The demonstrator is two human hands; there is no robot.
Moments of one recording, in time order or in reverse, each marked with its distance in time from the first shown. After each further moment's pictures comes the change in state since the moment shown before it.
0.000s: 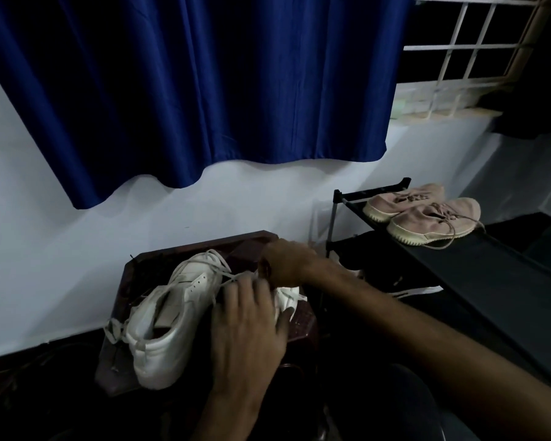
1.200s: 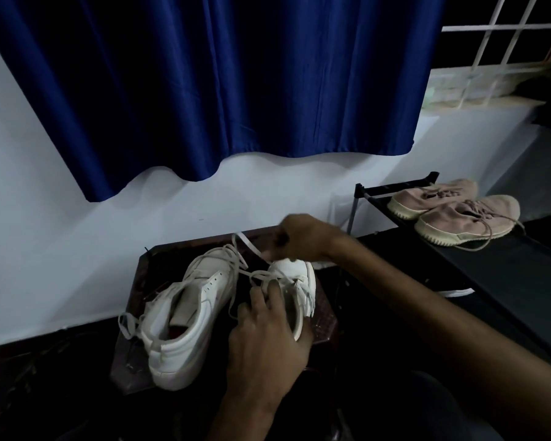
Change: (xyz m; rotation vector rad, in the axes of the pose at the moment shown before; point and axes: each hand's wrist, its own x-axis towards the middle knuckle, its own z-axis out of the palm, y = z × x) left_hand 0.001 -0.004 0.018 -0.046 -0.152 -0.126; right_hand 0.018 0.006 -0.024 0.259 0.045 0.010
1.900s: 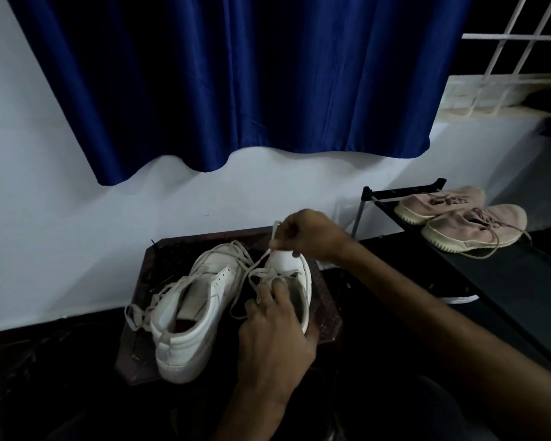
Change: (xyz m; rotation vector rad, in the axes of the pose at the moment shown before) left_hand 0.002 0.000 0.005 -0.005 0.012 -0.032; right_hand 0.012 0.011 0.013 0.219 0.168 0.004
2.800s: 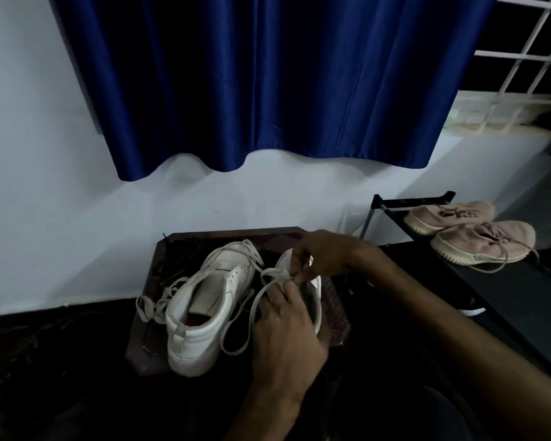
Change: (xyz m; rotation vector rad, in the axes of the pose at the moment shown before) left_hand -0.001 -0.003 0.004 -0.132 0.076 -0.010; right_hand -0.005 -0.020 -0.001 -0.461 -0.438 -0.031
